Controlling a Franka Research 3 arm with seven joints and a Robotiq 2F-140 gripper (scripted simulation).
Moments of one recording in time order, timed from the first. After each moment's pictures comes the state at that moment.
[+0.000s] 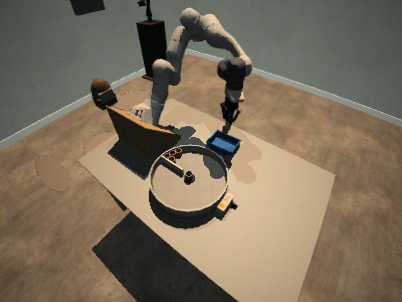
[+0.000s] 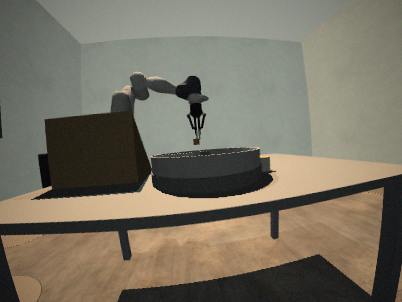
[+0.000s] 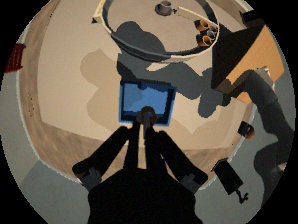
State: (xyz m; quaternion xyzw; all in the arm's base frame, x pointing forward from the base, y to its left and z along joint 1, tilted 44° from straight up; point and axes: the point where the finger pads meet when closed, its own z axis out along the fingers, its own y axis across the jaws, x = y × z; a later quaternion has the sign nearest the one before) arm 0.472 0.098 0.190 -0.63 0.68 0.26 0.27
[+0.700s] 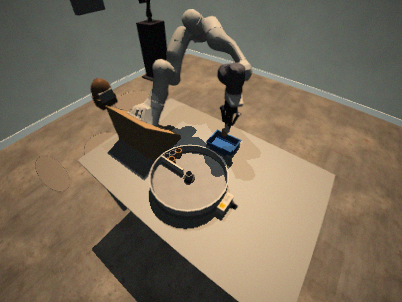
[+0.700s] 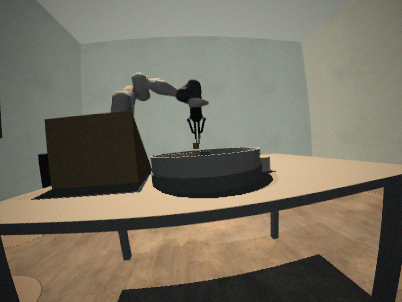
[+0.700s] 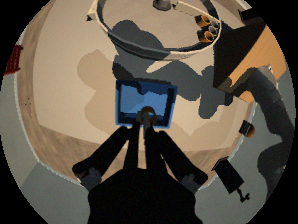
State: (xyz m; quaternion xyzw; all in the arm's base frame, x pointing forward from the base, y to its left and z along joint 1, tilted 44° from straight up) arm 0.469 0.118 0.173 -0.63 0.68 0.27 0.27
